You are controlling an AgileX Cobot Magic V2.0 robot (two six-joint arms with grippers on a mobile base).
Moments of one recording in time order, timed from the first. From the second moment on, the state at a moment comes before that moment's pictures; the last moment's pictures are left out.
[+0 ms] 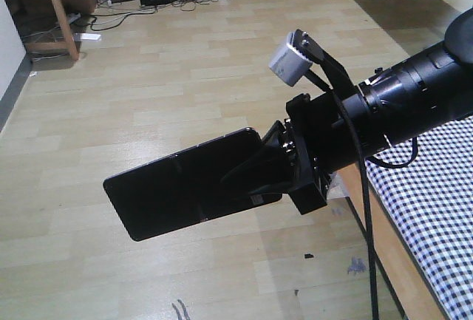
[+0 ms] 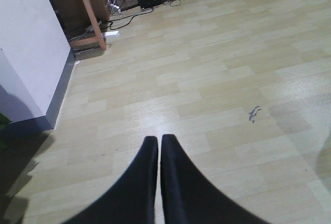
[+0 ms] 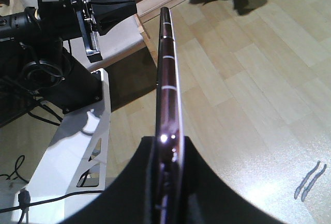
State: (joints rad) left arm 0.04 -0.02 0.03 0.12 0.39 0.06; right arm 0.36 1.46 -1.25 0.98 1.22 -1.06
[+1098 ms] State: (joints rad) left arm 0.04 -0.02 0.03 0.12 0.39 0.06; right arm 0.36 1.46 -1.25 0.98 1.22 -1.06
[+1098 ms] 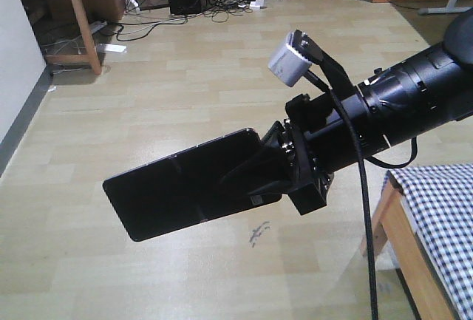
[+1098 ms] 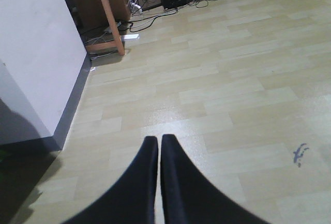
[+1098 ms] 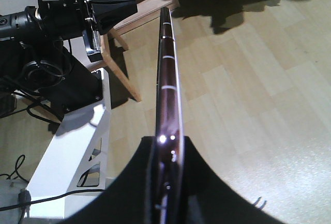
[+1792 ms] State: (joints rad) left arm 0.04 -0.02 0.03 0.12 0.39 0.06; right arm 0.36 1.46 -1.25 0.98 1.22 -1.06
